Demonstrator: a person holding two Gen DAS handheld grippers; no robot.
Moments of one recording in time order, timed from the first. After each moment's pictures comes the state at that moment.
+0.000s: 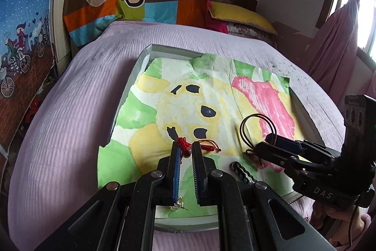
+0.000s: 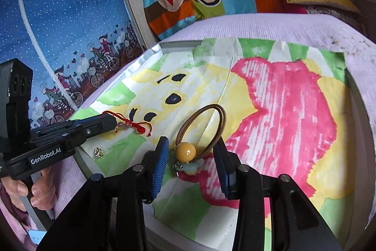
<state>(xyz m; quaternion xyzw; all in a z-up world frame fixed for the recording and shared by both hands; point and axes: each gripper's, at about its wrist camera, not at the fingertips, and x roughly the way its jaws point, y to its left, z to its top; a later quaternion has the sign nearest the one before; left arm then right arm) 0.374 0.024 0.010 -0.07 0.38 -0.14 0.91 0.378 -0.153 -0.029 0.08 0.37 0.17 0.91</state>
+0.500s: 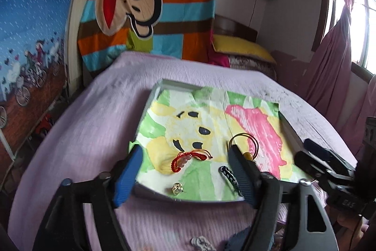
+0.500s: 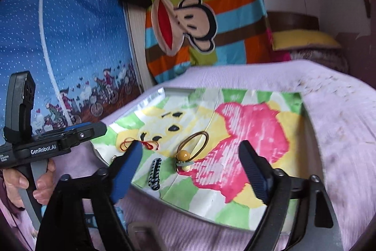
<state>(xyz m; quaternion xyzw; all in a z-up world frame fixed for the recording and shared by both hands) 0.309 0.038 0.041 -0.09 0.27 -0.11 0.95 0.290 -0.188 0.023 0.06 0.22 0.13 0.96</state>
